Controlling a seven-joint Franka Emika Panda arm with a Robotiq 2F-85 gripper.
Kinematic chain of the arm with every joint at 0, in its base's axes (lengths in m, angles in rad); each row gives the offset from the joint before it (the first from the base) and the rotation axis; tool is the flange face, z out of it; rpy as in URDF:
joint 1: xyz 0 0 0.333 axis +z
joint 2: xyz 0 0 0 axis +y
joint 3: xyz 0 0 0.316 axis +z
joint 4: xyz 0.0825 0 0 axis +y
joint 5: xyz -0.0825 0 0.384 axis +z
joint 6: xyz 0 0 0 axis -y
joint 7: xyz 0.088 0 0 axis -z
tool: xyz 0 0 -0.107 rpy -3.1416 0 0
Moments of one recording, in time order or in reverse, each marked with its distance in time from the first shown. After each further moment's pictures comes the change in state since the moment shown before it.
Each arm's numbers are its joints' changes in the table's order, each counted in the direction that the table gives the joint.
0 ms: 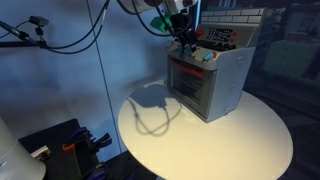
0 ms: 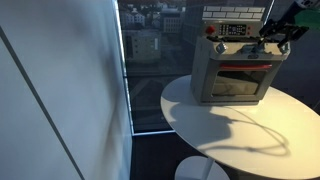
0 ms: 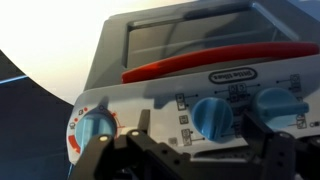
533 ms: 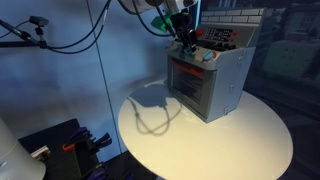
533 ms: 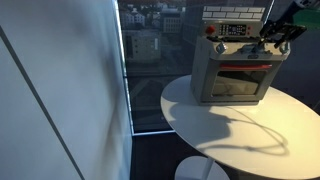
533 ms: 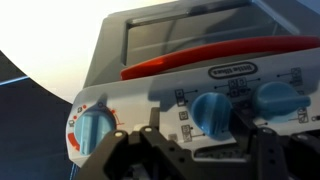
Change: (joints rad) arm 0.017 0.009 -0.018 -0.015 0.000 0.000 0.018
